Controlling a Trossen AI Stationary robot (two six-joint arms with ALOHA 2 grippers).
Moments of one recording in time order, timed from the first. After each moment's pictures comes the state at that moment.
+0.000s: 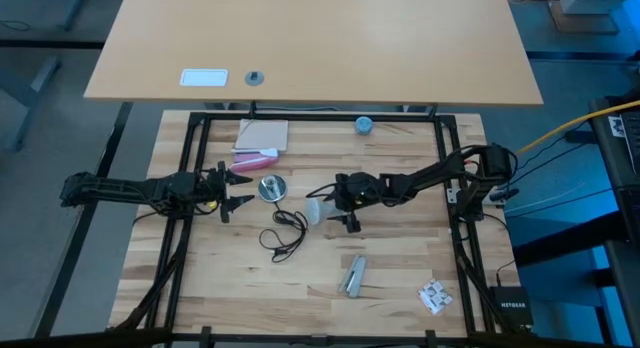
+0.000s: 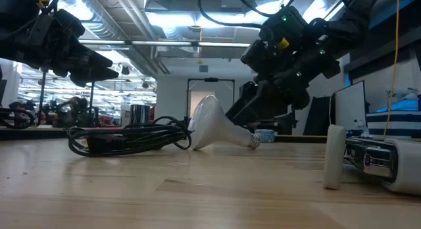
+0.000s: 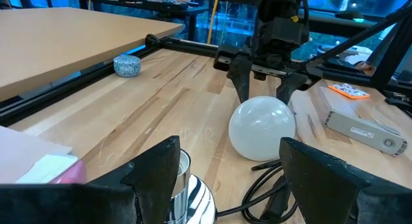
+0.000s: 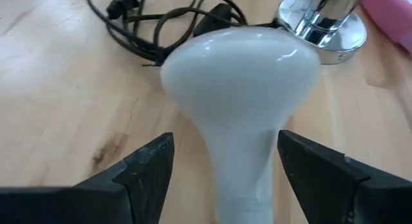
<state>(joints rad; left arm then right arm) -0.02 0.22 0.01 0.05 -0.25 -0.16 -0.05 1.75 0.74 0.42 -0.16 -0.24</state>
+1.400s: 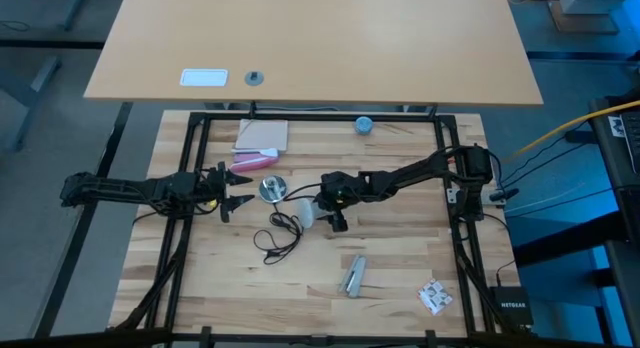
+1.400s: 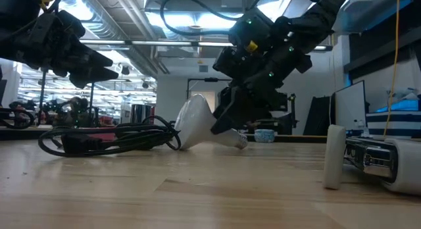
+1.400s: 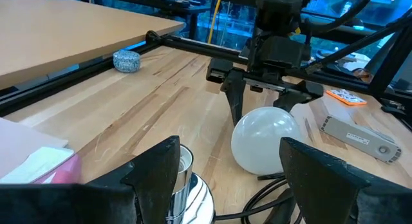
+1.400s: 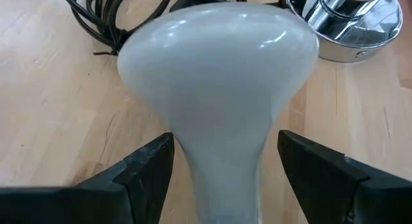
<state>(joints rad) -0.02 0.22 0.01 0.05 -0.26 -0.21 -0.05 1.90 0.99 0.15 -0.17 -0.24</state>
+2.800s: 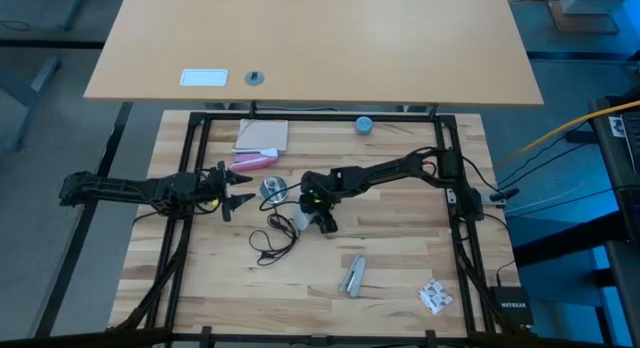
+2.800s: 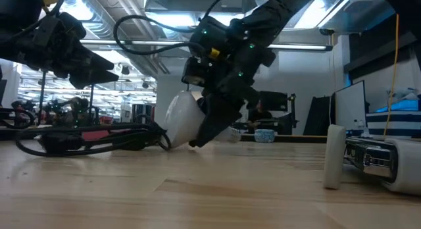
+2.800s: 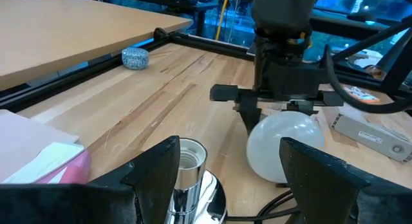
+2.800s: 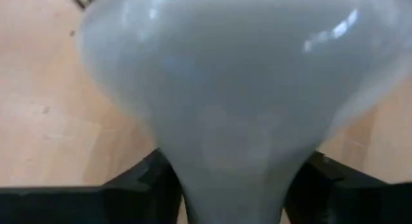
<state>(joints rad) -0.02 0.24 0.01 0.05 -0.29 -0.20 -0.05 2.11 1.39 -0.30 -0.29 -0.29</state>
